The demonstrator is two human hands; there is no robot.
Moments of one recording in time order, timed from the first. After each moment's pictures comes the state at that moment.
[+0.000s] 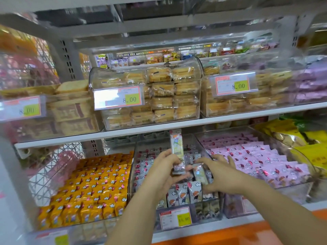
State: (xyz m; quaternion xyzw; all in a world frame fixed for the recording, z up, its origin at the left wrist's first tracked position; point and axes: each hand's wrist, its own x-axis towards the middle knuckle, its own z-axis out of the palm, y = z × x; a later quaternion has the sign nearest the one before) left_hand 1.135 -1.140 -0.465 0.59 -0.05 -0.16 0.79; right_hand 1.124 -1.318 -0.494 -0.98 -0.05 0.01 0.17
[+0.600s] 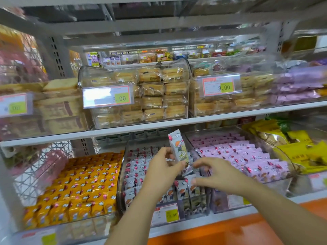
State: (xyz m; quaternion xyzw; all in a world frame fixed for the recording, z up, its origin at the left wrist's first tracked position) left_hand 1.127 -1.153 -0.478 0.82 -0.18 0.04 0.54; right_hand 1.101 -1.337 -0.491 -0.95 -0.08 -0.06 0.30
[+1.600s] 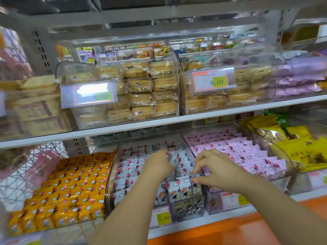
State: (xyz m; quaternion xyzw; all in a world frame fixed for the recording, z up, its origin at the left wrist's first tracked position) left_hand 1.181 -1.181 -0.483 0.96 -0.11 -0.06 0.24; right_hand 1.104 -1.352 -0.481 -0.98 -0.12 -0.07 0.16
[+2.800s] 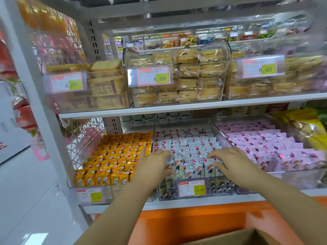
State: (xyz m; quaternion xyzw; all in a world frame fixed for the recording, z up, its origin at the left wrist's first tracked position) left_hand 1.122 -1.053 -0.506 0.98 -0.17 0.09 0.06; right_hand 1.092 -1.294 -0.508 -0.98 -0.10 -0.09 0.11
